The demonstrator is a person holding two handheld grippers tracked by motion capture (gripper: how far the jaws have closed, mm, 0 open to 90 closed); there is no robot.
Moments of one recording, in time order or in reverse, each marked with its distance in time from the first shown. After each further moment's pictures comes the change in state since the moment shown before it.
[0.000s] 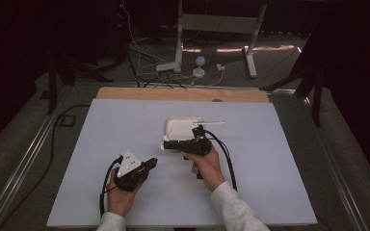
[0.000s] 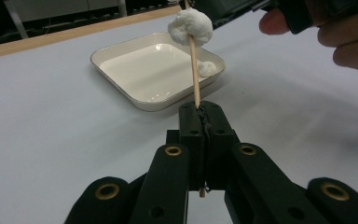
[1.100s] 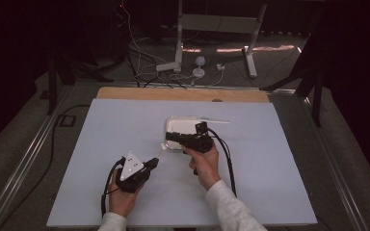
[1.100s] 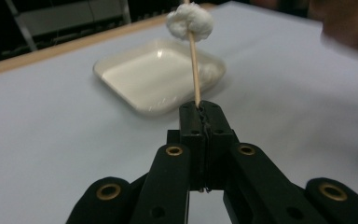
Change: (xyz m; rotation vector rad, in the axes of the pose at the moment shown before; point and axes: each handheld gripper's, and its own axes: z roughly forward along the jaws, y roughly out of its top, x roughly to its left) left arm -0.006 -0.002 0.001 -0.015 0.021 0.050; right arm 0.009 0.010 -0.012 -0.188 -0.076 -0.015
